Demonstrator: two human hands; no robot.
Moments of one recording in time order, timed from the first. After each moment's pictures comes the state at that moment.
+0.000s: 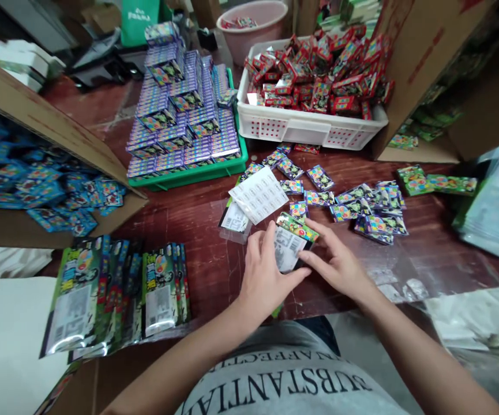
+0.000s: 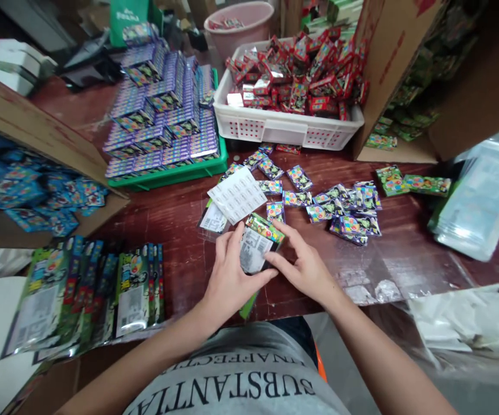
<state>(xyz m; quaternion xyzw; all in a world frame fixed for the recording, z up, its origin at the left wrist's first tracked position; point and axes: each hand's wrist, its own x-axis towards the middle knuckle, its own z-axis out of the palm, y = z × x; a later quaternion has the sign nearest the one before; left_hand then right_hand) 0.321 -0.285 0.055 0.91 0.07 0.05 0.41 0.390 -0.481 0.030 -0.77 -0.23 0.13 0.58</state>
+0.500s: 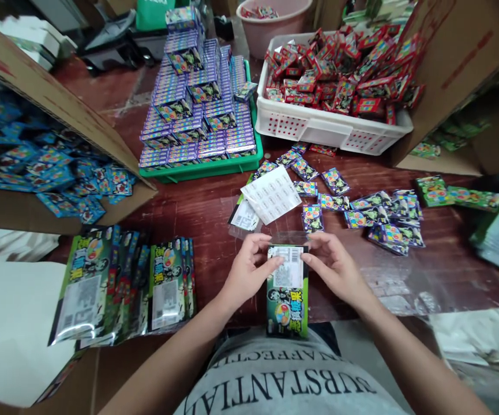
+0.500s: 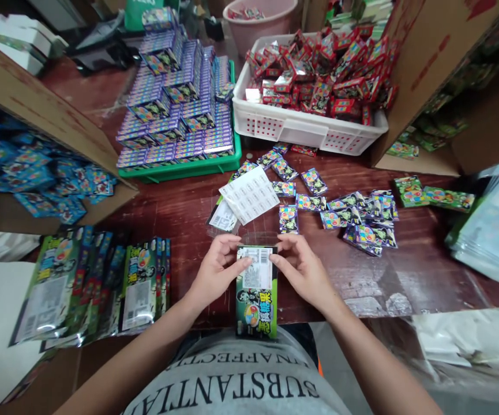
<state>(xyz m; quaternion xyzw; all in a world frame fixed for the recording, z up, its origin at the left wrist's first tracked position) 0.315 -0.234 0.029 0.69 0.10 -0.02 0.72 0.380 -0.452 0.010 -0.74 -0.17 0.17 0.62</state>
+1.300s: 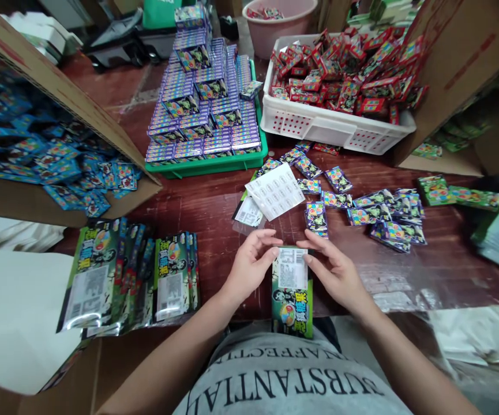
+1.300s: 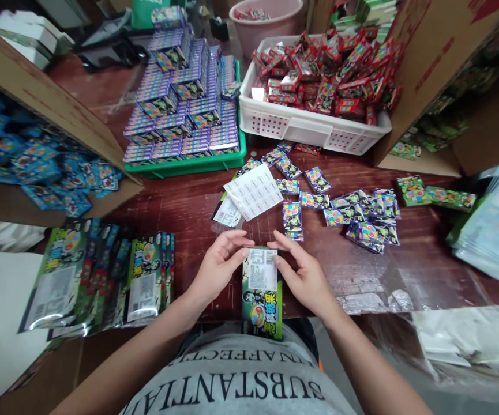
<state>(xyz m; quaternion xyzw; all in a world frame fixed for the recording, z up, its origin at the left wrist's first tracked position) 0.314 -0.232 0.038 0.68 0.12 -0.01 0.72 0.360 -0.446 0.020 -0.74 -0.19 0.15 0.63</state>
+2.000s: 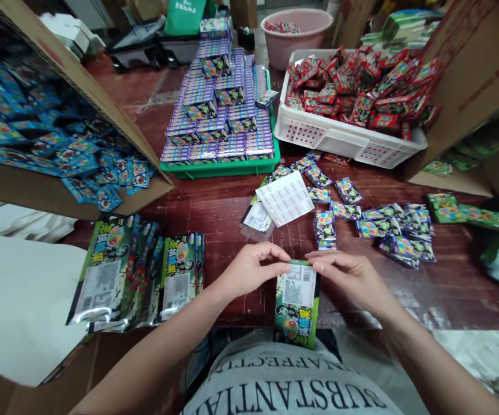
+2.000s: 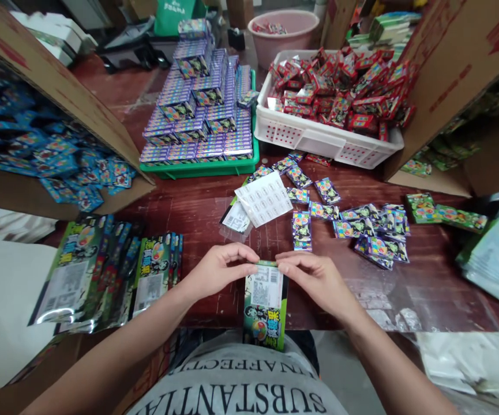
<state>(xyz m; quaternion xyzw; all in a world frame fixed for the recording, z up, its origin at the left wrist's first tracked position) 0.318 -0.201 0.060 0.72 0.04 -0.13 0.68 0.382 -0.449 0.055 -0.75 -0.19 0.26 0.58</state>
